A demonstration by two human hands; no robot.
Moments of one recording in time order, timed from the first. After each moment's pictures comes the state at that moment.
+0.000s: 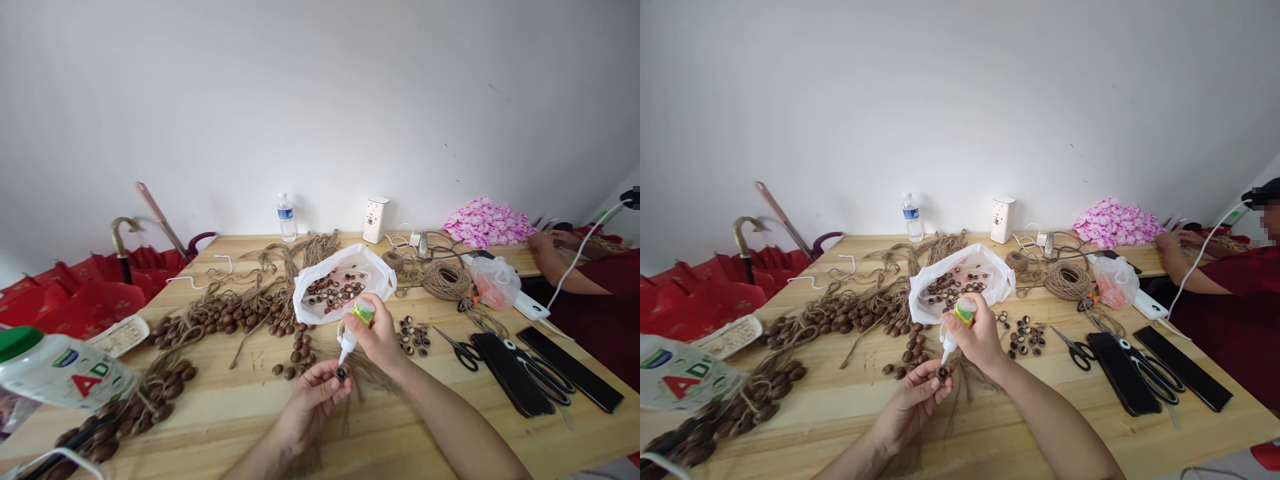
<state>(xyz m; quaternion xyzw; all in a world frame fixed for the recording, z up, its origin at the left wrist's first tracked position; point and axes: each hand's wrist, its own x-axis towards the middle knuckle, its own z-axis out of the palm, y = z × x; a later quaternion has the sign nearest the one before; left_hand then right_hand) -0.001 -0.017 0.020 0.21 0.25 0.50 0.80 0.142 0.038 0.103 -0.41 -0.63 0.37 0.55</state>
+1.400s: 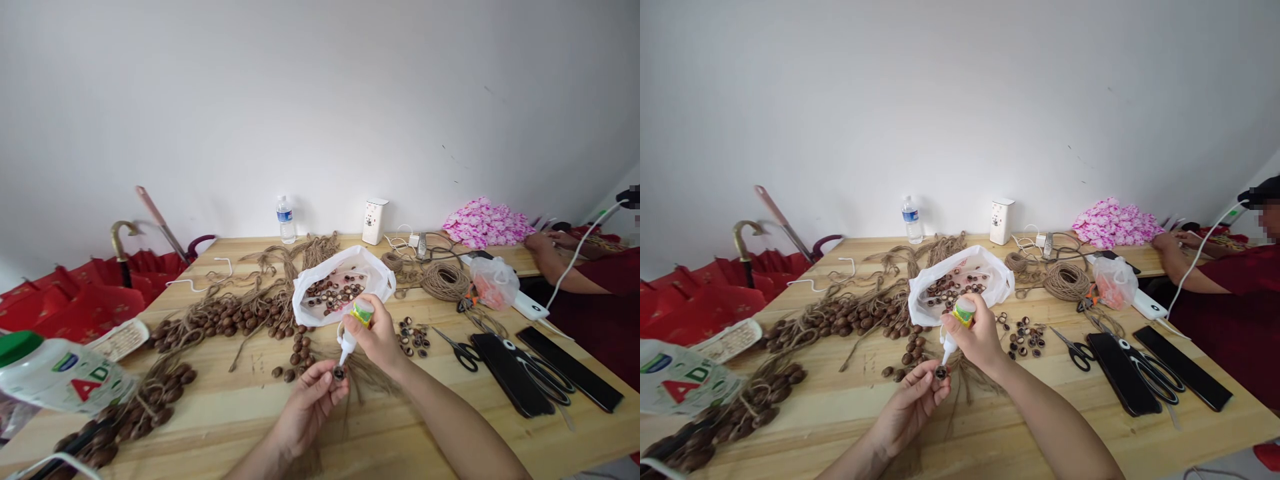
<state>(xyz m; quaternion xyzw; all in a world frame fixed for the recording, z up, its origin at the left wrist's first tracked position) -0.002 -0.015 0.021 0.19 0.25 0.51 0.80 0.143 0.038 0.104 -0.40 -0.62 0.38 0.55</state>
